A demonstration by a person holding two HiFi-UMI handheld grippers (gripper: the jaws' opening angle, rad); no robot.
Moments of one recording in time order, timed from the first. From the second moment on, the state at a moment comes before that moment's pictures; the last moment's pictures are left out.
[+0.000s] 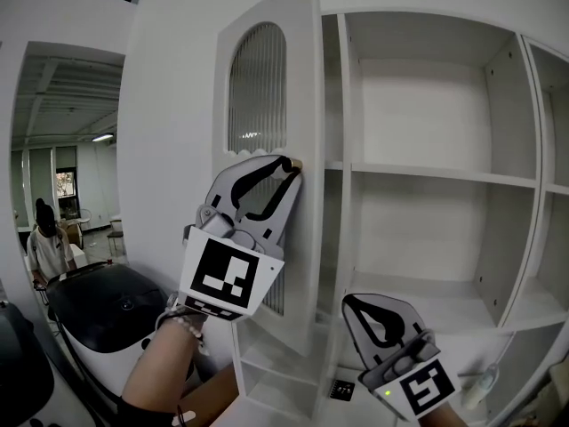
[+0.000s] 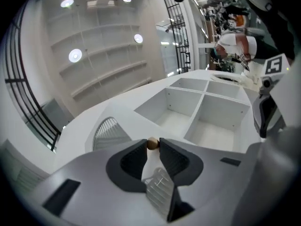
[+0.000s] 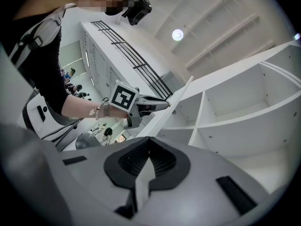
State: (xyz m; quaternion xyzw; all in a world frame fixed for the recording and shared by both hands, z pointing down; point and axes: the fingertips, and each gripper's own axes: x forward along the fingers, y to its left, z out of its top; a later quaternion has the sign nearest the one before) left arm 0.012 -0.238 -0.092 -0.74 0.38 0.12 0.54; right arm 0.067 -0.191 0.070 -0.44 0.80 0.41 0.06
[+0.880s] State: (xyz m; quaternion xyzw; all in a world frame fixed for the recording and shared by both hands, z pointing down) left arm 0.004 -0.231 -0.092 -0.74 0.38 0.13 0.54; right arm 0.041 -0.210 0.080 -0.39 0.84 0.36 0.08
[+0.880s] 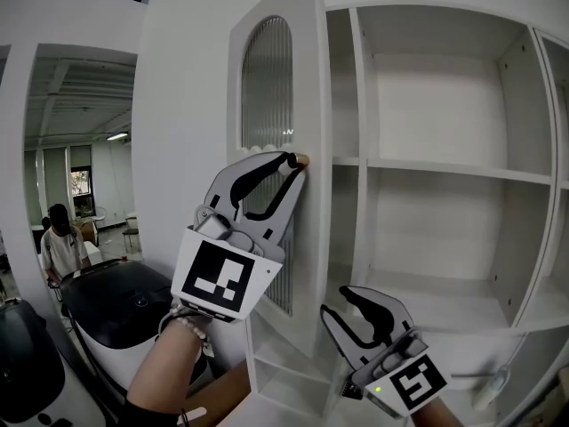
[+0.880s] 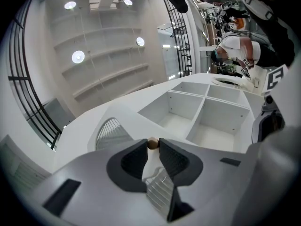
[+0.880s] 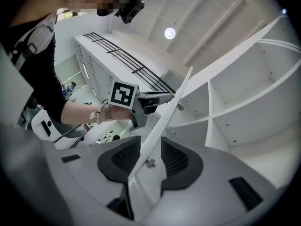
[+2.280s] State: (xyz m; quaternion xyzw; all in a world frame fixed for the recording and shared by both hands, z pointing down) left arm -0.039 -0.222 -0.052 -0.75 0.43 0.17 0.48; right arm 0.023 -0.230 0.095 -0.35 0.89 0.29 0.07
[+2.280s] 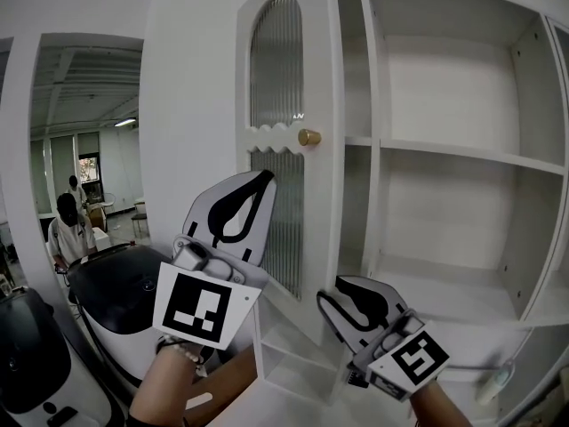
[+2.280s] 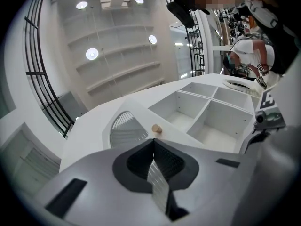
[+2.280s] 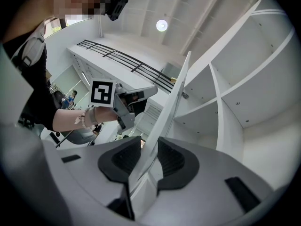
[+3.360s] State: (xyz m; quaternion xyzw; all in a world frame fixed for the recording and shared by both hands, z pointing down) left arm -0.147 -0.199 0.082 -0.73 0.55 0.10 0.38; right arm -0.042 -0.188 0.100 -0.27 0.90 0.34 0.11
